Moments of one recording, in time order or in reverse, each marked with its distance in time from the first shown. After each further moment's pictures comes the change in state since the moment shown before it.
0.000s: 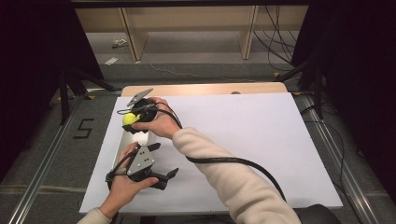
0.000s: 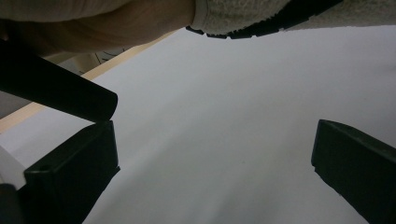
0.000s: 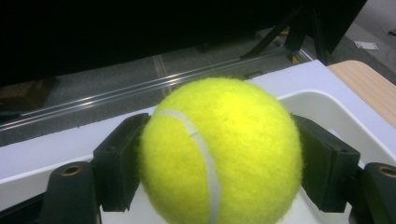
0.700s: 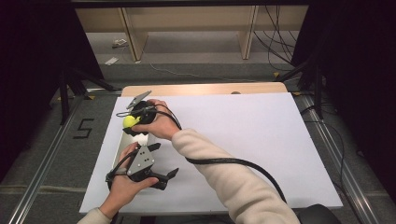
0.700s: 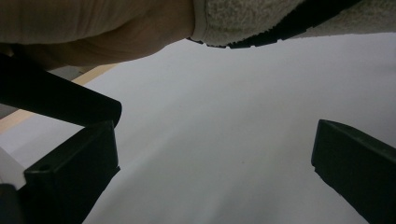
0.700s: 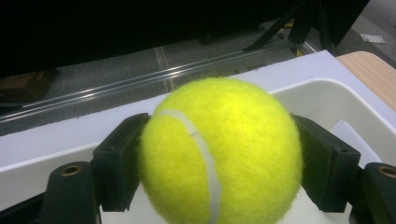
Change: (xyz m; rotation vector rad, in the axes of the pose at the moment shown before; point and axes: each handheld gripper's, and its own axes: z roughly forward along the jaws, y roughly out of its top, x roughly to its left) left arm -0.001 0.000 0.000 0.001 -0.003 -0.005; right arm 0.002 -0.005 0.006 0.033 0.007 -0.009
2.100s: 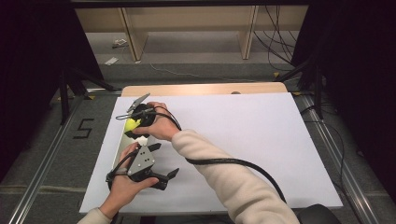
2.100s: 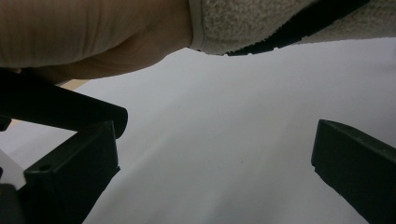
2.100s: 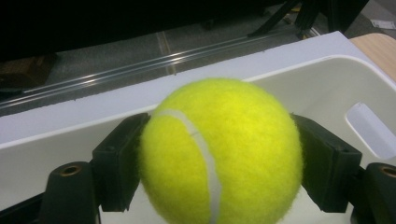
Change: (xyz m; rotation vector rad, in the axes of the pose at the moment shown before) left arm 0.000 0.000 0.000 0.002 -0.004 0.000; right arm 0.001 -0.007 0.008 0.060 0.009 0.003
